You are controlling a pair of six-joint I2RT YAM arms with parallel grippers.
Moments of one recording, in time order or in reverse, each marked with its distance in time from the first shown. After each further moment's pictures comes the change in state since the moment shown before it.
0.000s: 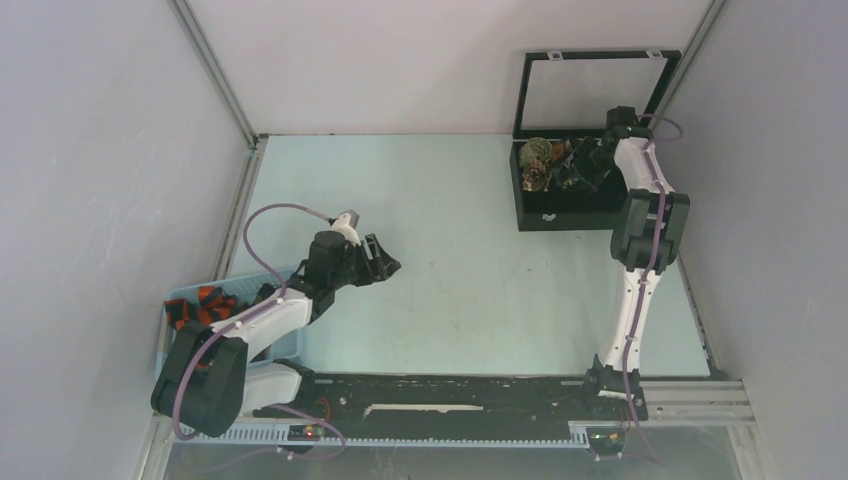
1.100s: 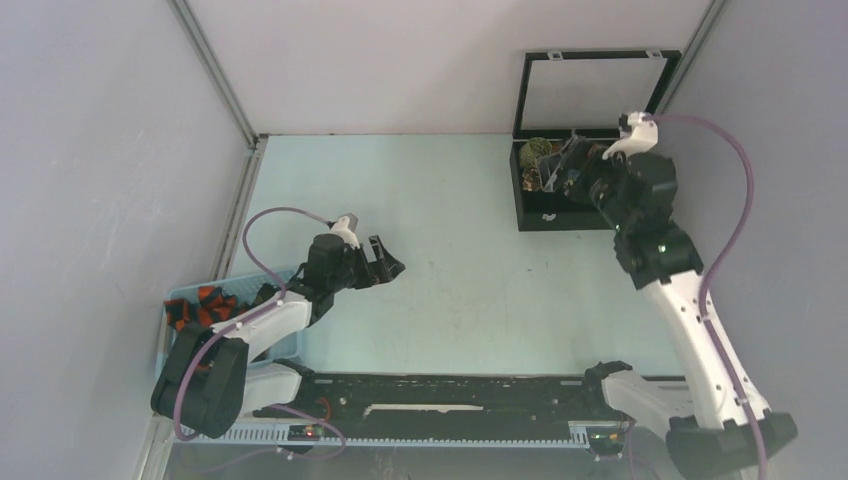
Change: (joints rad) left arm 0.007 -0.005 -0.028 0.023 0.013 -0.011; right arm 0.357 -1.266 -0.818 0.465 0.235 -0.181
